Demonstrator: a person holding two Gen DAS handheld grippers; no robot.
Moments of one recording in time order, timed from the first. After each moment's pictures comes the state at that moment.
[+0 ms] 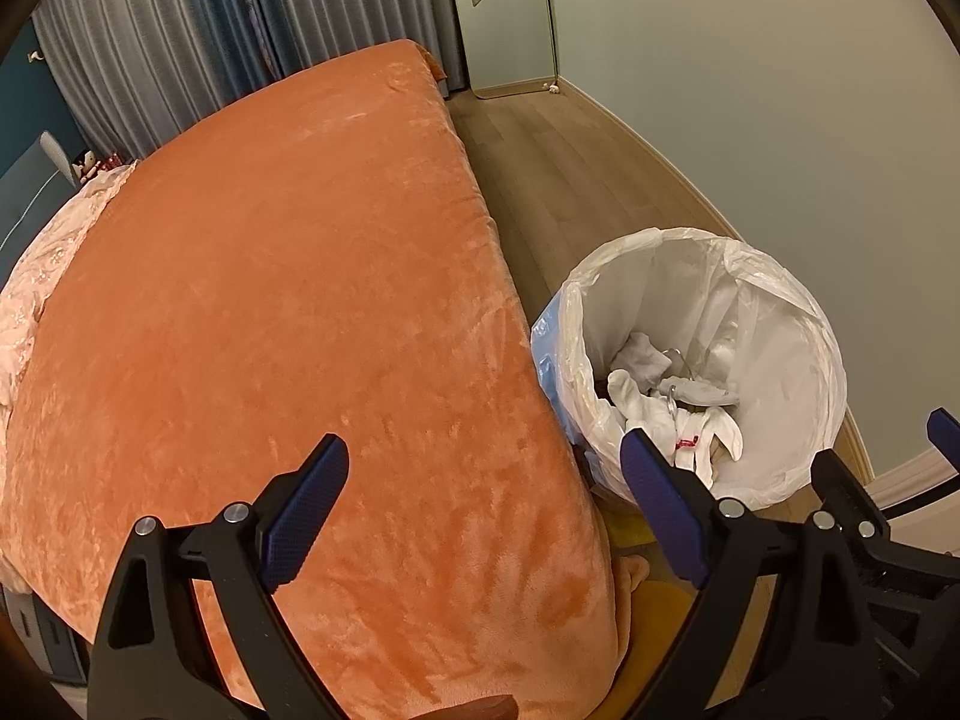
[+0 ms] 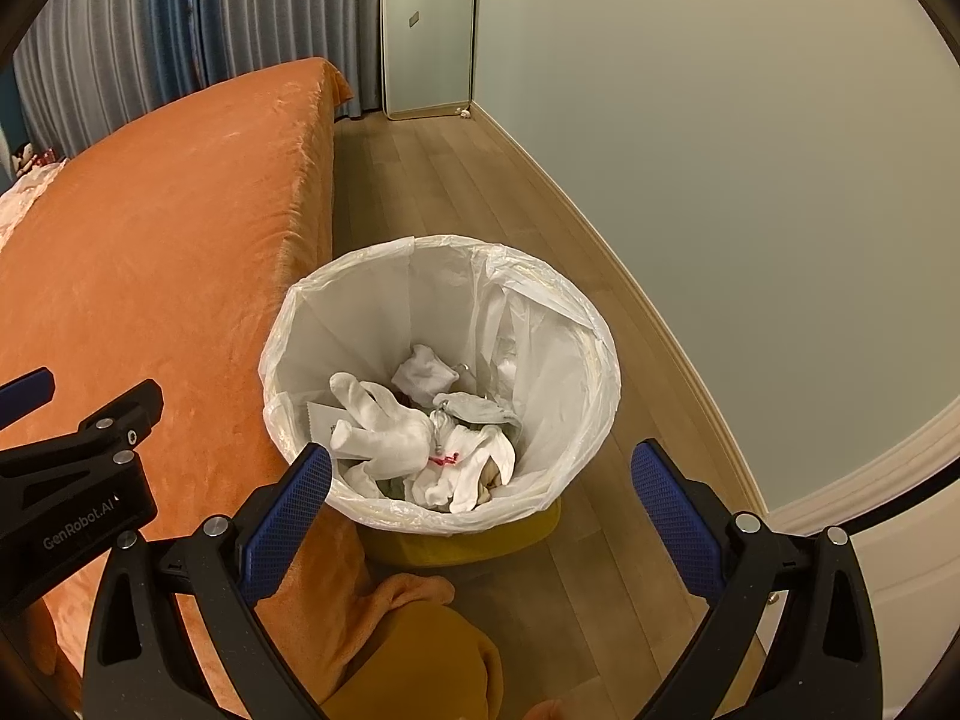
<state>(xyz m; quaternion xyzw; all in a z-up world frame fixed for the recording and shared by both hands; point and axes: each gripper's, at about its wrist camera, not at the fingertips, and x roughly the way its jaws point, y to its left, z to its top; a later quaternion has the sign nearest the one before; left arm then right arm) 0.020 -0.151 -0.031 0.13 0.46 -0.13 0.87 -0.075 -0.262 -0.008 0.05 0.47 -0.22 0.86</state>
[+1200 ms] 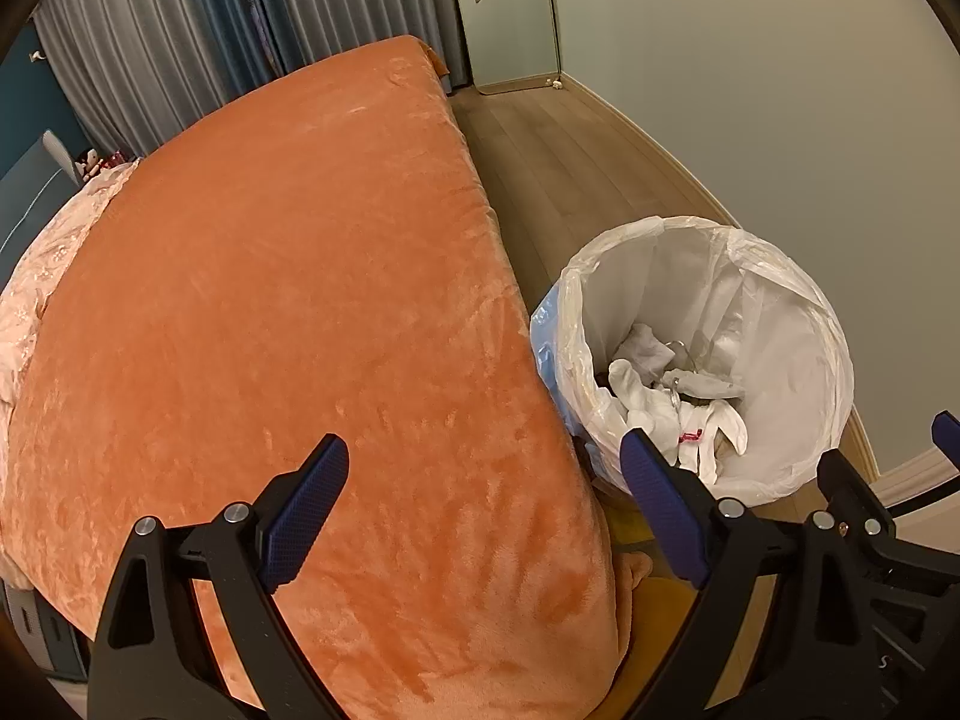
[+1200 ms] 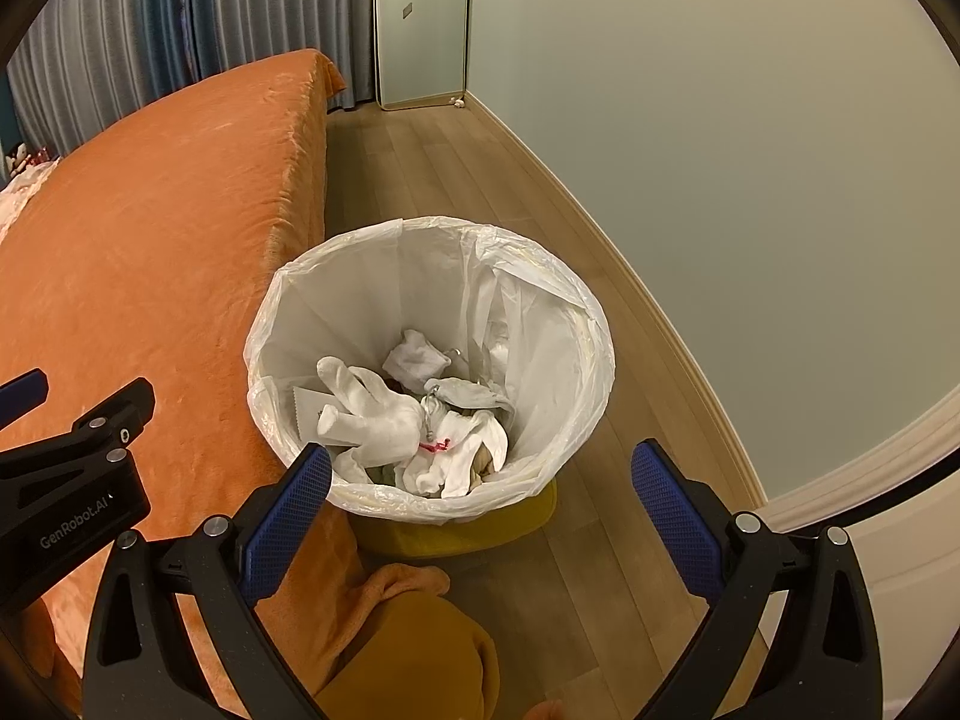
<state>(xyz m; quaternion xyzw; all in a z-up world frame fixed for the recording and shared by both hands) 0.016 -0.156 -0.042 0.13 0.46 -0.12 0.87 -0.080 -0.269 -0.017 0.05 0.47 -0.23 0.85</state>
